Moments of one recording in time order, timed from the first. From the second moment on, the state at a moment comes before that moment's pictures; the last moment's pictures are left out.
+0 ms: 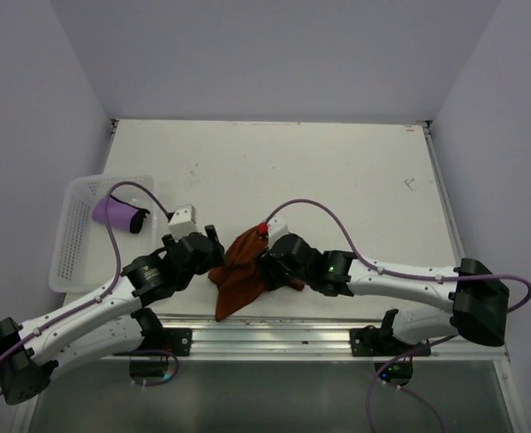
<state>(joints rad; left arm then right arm) -0.88 0.84 0.62 -0.59 -0.58 -0.89 1.13 1.30 0.79 -0.23 0.24 0.41</state>
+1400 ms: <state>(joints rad) -1.02 1.08 0.56 -0.13 -0.09 -0.61 0.65 0.84 0.58 -0.60 0.47 0.61</state>
